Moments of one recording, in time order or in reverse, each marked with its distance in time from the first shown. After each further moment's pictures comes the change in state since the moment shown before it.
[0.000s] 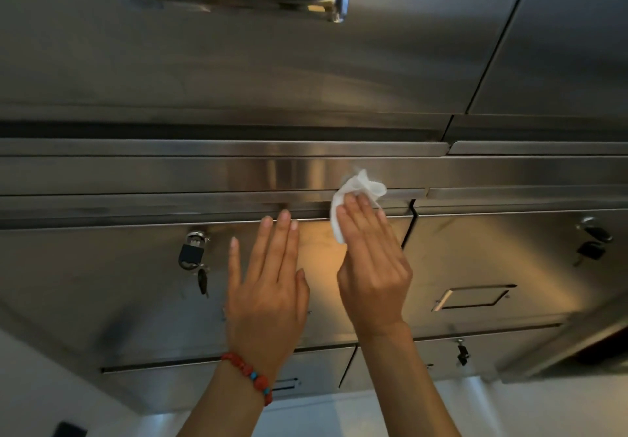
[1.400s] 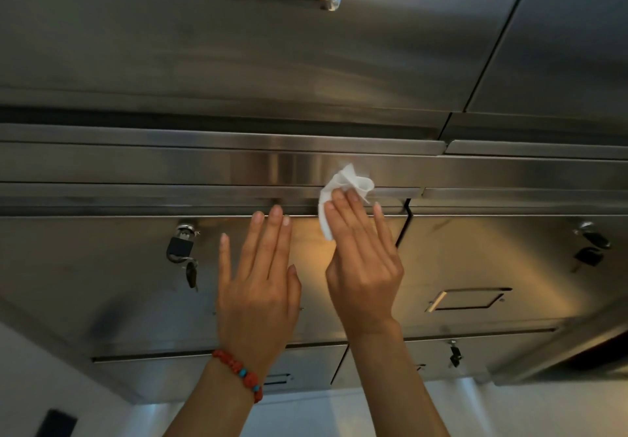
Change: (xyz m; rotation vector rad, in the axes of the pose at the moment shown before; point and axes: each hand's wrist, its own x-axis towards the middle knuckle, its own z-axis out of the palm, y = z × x) left_hand 0.000 0.005 0.001 -0.031 0.012 -0.032; right_hand 0.003 0.001 0.000 0.017 -0.010 -0.031
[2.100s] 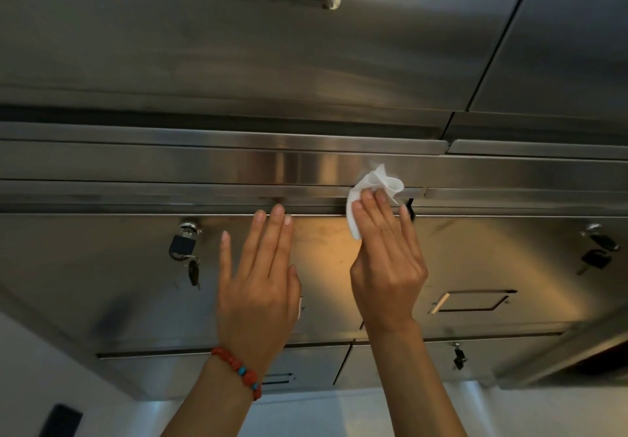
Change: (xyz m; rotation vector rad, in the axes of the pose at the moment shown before) left_hand 0.001 -0.001 -0.001 0.050 -0.008 0.020; right_hand -0.005 0.021 -0.007 -0.028 0.018 0.037
